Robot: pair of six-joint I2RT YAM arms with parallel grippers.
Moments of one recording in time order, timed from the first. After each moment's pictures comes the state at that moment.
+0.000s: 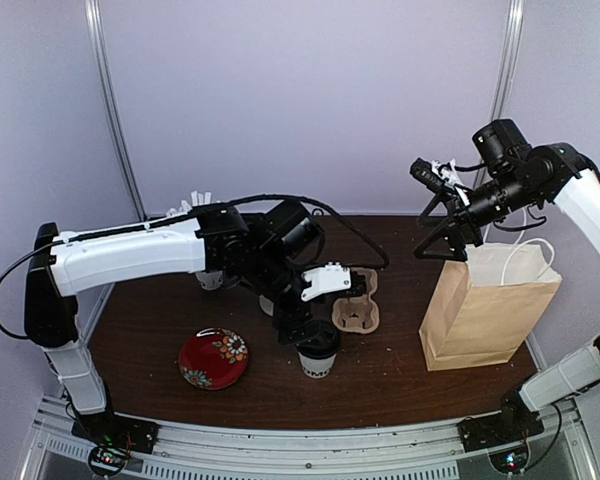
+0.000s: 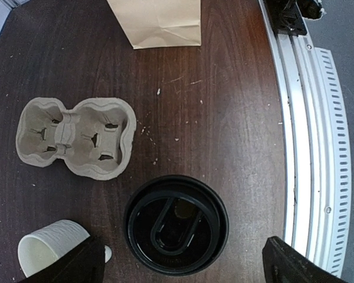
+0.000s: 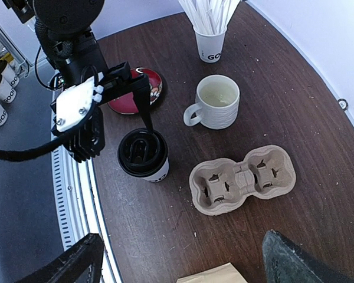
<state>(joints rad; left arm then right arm) -1.11 1.80 1.65 -0.85 0.21 0.43 0.42 1.35 1.65 -1.23 -0.63 -0.56</state>
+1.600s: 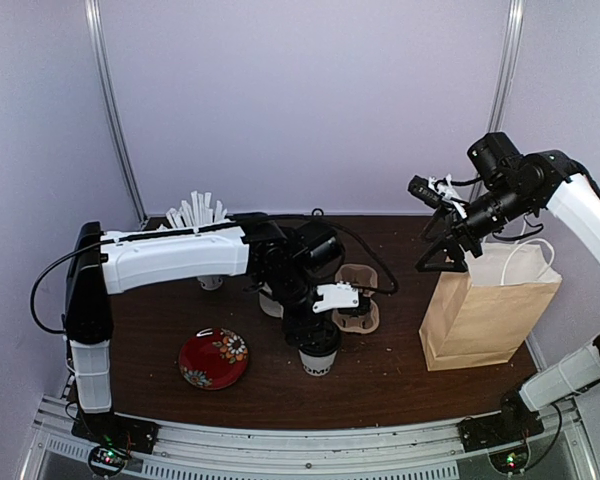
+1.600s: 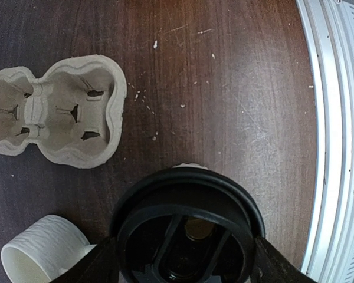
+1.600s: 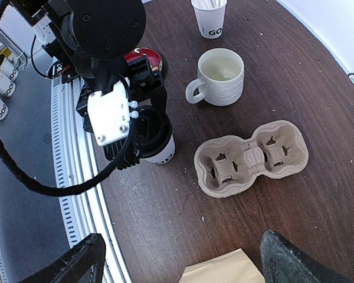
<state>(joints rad) -1.09 2.00 1.78 -0.98 0.15 0.51 0.40 1.35 1.58 -1.27 -0.62 -0.58</state>
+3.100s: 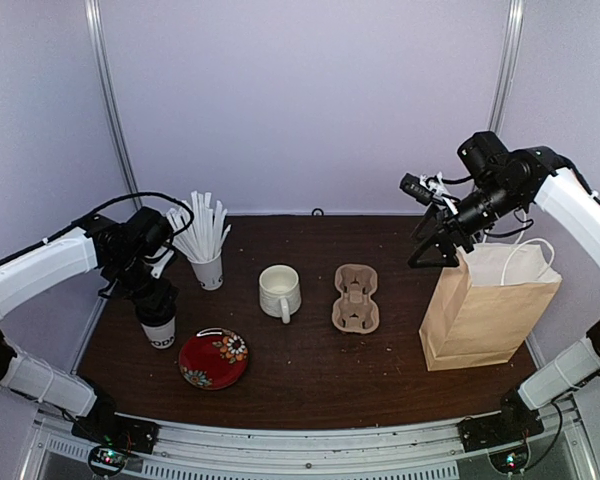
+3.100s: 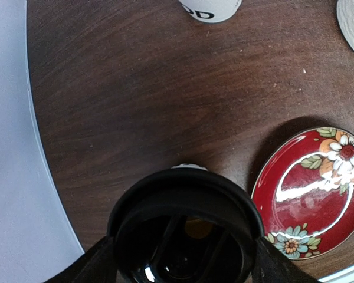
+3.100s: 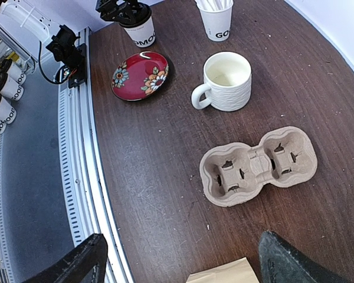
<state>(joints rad) -0.48 1.30 1.07 -1.07 -0.24 -0.15 0.40 1.41 1.61 -1.26 -0.66 -0.58</state>
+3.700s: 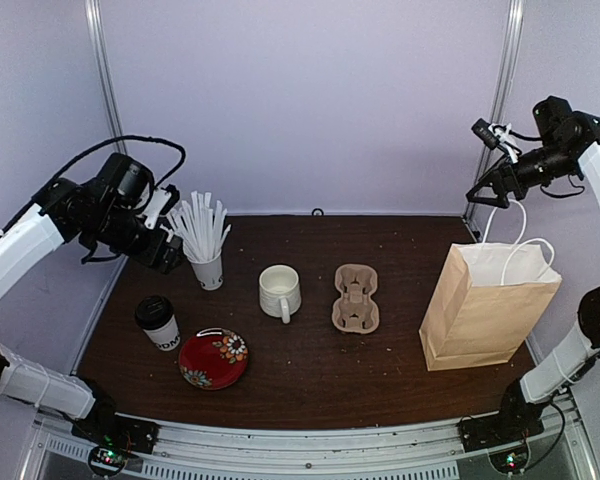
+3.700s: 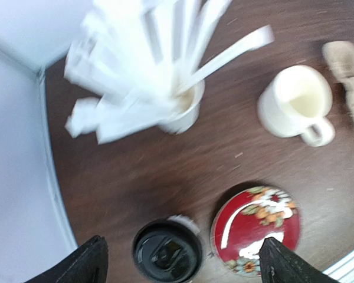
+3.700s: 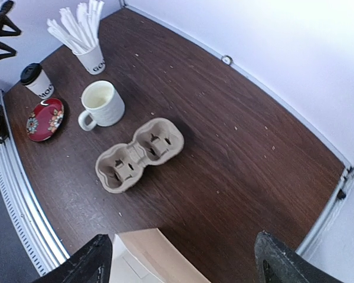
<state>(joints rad) -0.53 1.24 1.34 -1.08 -0.19 -0.07 -0.01 1.51 2.01 -1.44 -0.64 -0.65</state>
